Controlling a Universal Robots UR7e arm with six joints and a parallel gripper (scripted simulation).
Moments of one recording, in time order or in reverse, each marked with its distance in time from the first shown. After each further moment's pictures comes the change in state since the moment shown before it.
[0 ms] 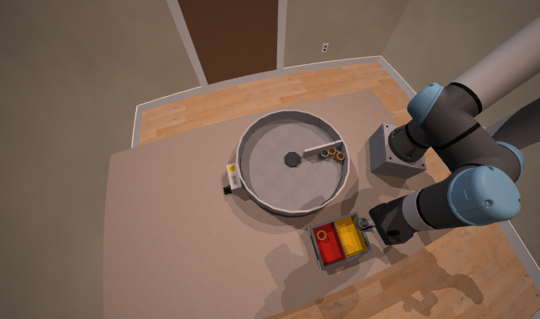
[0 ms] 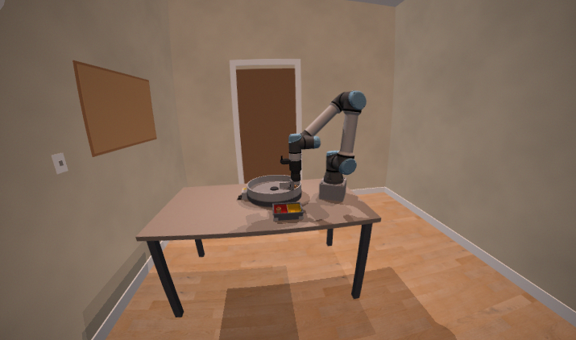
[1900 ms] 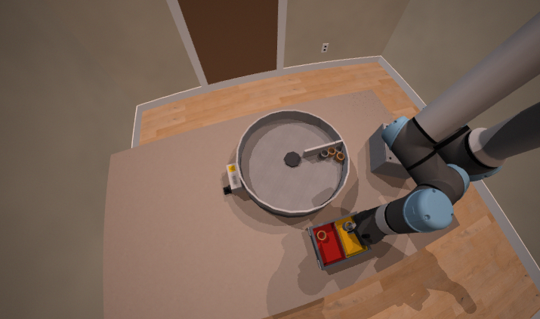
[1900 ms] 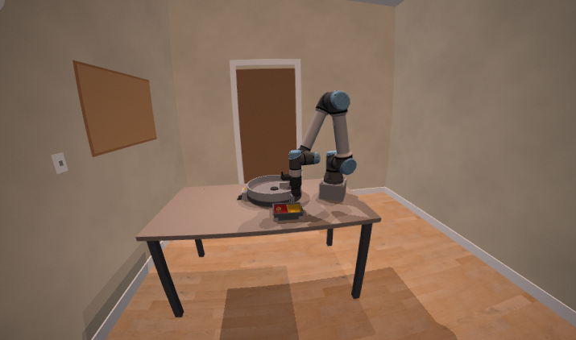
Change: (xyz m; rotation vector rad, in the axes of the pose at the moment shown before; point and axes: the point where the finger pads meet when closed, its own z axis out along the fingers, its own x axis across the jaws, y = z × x) arm -0.001 -0.001 0.099 -0.001 0.001 0.001
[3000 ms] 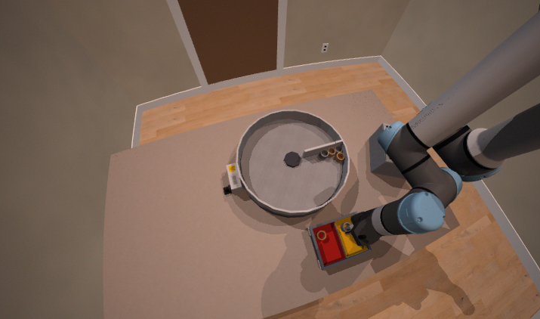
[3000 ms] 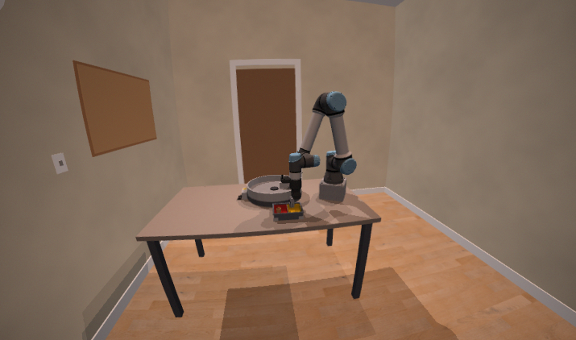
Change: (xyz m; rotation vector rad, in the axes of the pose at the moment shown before) arm -0.001 -0.001 0.017 0.000 0.000 0.000
